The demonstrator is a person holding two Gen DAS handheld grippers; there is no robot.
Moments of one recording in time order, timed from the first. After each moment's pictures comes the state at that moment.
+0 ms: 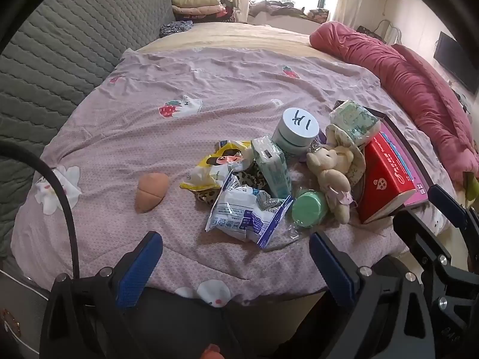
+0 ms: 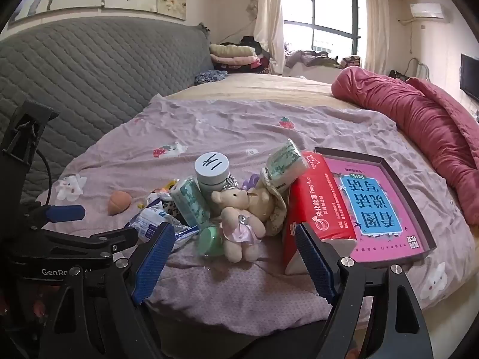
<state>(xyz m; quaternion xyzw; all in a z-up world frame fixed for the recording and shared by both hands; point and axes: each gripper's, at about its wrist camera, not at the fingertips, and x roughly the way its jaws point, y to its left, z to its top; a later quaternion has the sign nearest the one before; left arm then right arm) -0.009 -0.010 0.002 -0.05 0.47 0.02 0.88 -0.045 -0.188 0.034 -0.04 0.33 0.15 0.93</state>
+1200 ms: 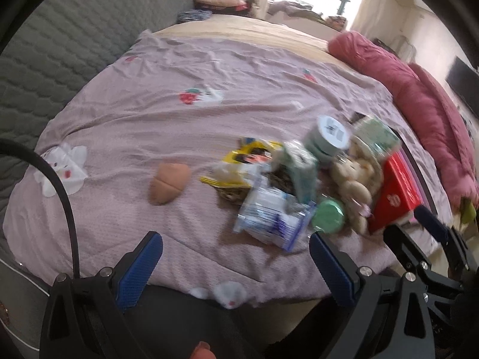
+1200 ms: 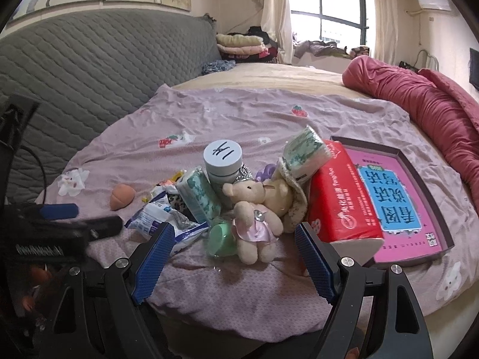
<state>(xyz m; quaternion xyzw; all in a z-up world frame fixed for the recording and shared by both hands) -0.001 0.037 -0.009 -0.11 0.48 0.04 0.87 -0.019 -0.173 0.007 -0.06 0.36 0.17 0.91</state>
